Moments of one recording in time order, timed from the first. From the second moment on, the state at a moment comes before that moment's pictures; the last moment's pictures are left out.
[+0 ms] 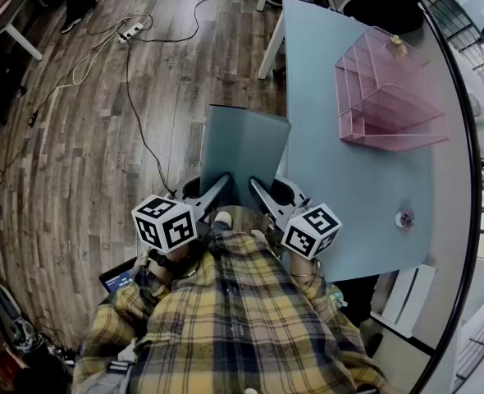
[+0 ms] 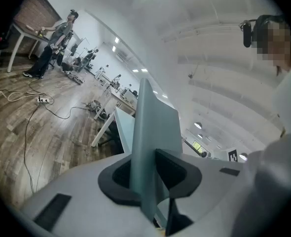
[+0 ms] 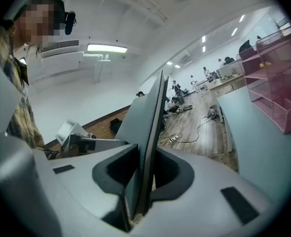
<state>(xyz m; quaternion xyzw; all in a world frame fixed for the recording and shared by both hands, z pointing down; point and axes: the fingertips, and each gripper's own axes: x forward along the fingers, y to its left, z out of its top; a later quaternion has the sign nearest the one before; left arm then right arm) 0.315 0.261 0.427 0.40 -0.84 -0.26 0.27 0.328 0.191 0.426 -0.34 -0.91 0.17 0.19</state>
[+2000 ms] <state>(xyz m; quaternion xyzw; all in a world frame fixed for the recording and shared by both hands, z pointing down) 0.018 0.291 0.427 0.46 -0.80 -0.24 0.30 0.042 0.223 0.424 -0.26 -0.92 0.22 0.18</state>
